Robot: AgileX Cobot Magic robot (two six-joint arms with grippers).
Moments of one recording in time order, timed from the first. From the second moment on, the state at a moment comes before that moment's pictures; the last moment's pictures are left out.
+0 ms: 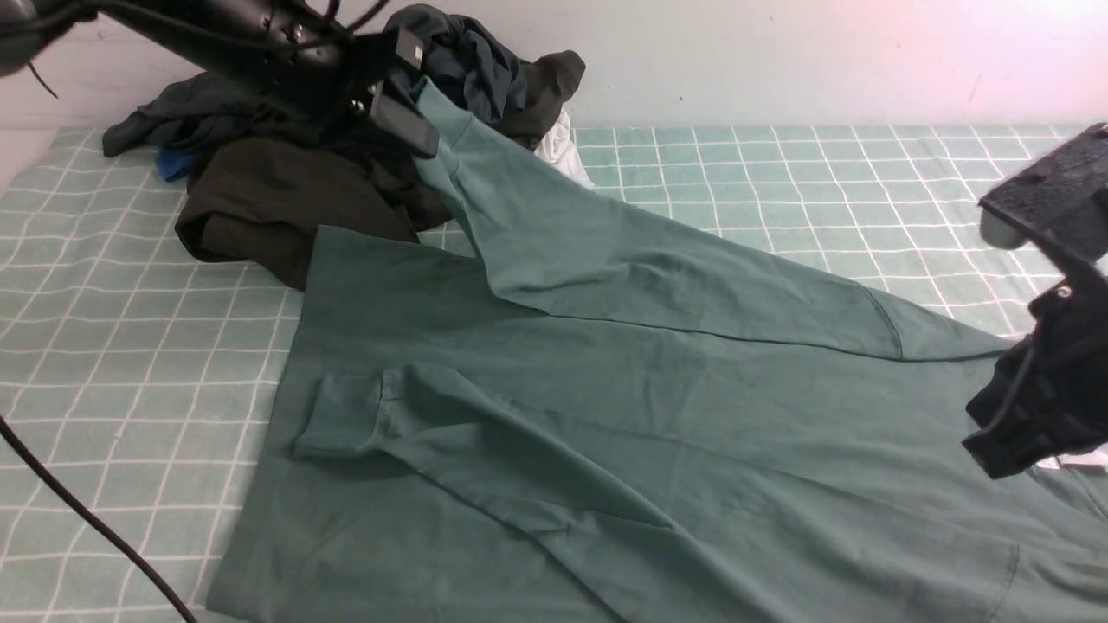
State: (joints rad) right arm 0.36 1.19 -1.04 -0.04 1.11 -0.15; left arm -0.05 1.98 -1.96 -0.74 1.21 0.29
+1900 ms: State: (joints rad) right arm 0.60 1.01 -0.94 0.05 1.25 -0.18; left arm -0.28 1.46 -0.96 -0.28 1.05 0.58
